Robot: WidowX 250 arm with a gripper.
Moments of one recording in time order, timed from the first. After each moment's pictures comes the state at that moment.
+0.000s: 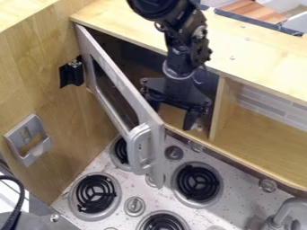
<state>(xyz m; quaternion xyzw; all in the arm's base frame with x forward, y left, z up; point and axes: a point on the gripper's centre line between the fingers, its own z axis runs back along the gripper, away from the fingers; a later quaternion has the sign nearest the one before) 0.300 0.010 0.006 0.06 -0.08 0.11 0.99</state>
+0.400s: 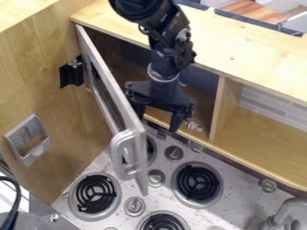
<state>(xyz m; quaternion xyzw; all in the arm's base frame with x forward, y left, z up) 0.286 0.026 0.005 0.07 -0.07 0.14 0.99</state>
